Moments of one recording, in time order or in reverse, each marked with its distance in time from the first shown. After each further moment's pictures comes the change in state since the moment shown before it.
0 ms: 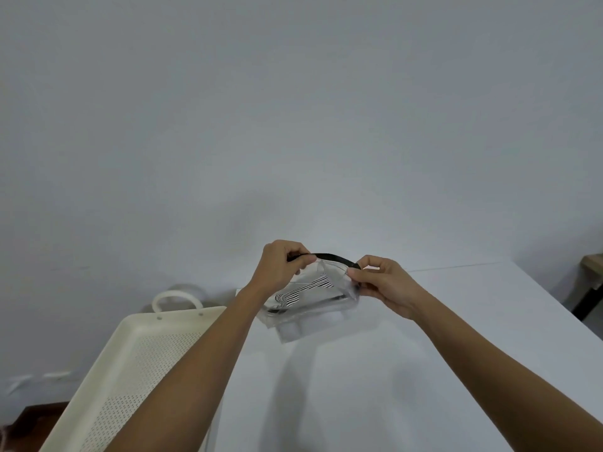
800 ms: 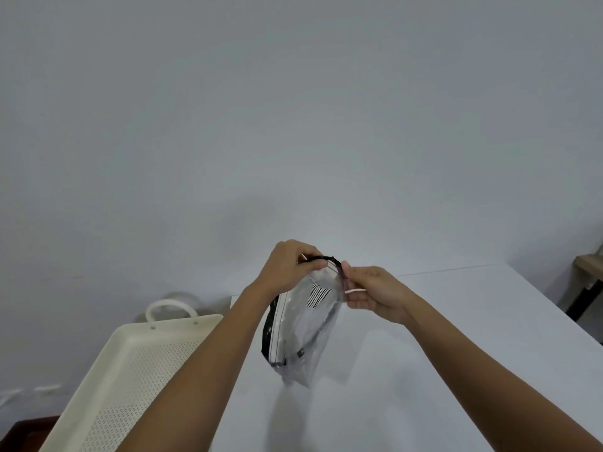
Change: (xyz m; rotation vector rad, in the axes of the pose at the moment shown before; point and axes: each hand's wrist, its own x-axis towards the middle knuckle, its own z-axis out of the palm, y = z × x) left_hand 0.010 0.027 0.007 0.112 -0.121 0.117; right_hand -0.001 -0.010 0.014 0.005 -0.020 0.130
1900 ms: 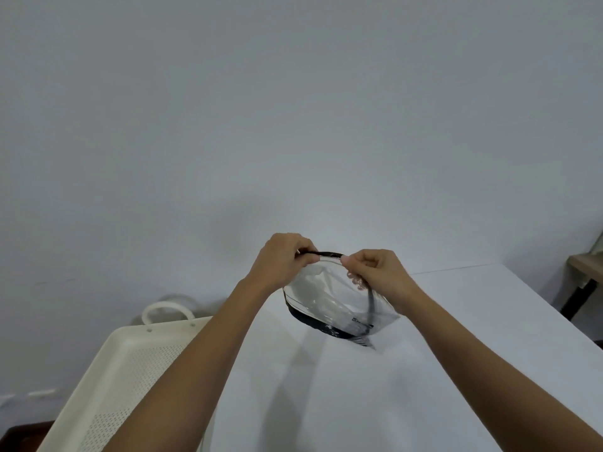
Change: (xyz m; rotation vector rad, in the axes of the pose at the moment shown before) left_hand -0.003 0.020 -0.014 0.246 0.041 0.004; right_hand -0.007 -0.016 -0.005 -0.190 0.254 -0.289
